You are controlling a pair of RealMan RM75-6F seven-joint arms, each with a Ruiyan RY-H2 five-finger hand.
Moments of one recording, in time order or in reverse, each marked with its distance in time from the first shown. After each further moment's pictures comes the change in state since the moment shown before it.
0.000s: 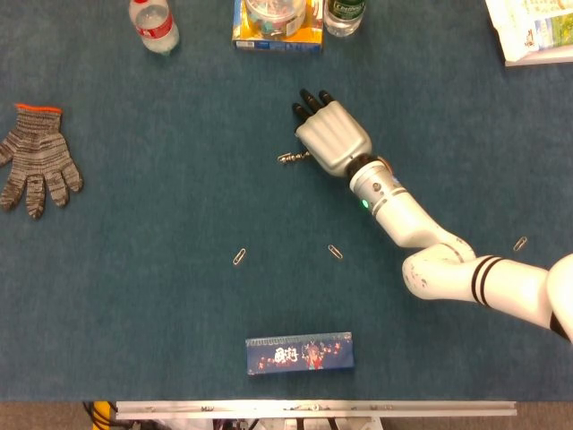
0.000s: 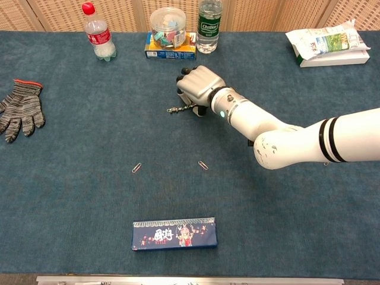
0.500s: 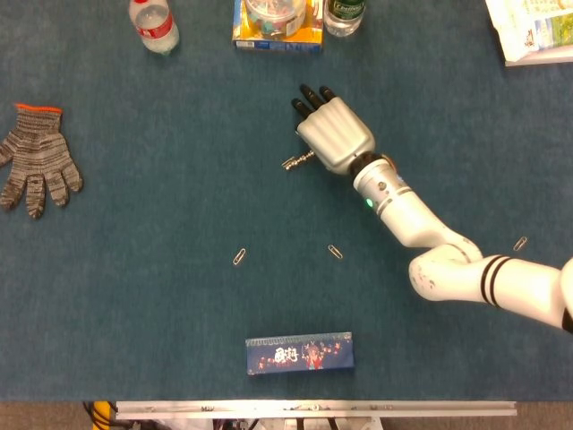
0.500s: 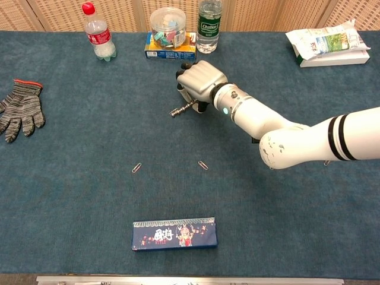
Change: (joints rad) left arm -0.001 -0.002 0.000 -0.003 -0.001 -0.001 0.011; right arm -0.024 0.051 0.005 -0.081 -0.031 0.048 0.015
